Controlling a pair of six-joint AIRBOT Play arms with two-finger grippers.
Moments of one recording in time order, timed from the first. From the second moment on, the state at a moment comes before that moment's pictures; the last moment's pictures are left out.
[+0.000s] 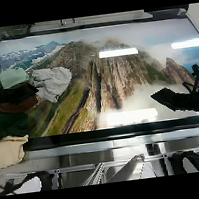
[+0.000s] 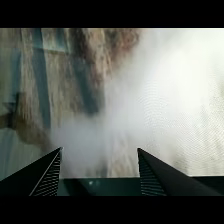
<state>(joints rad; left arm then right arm) 0.30 -1.38 1.05 0.97 -0.99 -1.15 -0.15 -0.65 0.51 -0.89 0.96 1.54</state>
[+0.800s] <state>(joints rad) 0.12 -1.74 1.37 0.97 -1.08 -1.23 -0.15 -0.66 0.51 -0.89 0.94 1.54</state>
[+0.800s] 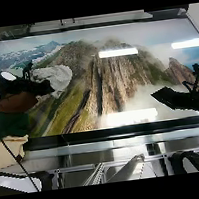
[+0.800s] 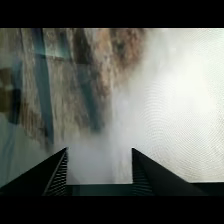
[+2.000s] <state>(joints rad) -0.30 -1.50 1.81 0.49 -1.42 -1.30 -0.15 -0.66 0.51 -0.89 0.90 1.42</state>
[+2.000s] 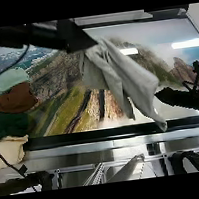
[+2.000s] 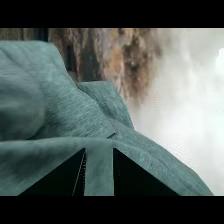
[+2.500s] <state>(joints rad) -0.16 -1.58 1.54 0.68 -1.49 -1.28 -0.15 -0.66 0.51 -0.90 0.99 1.36</state>
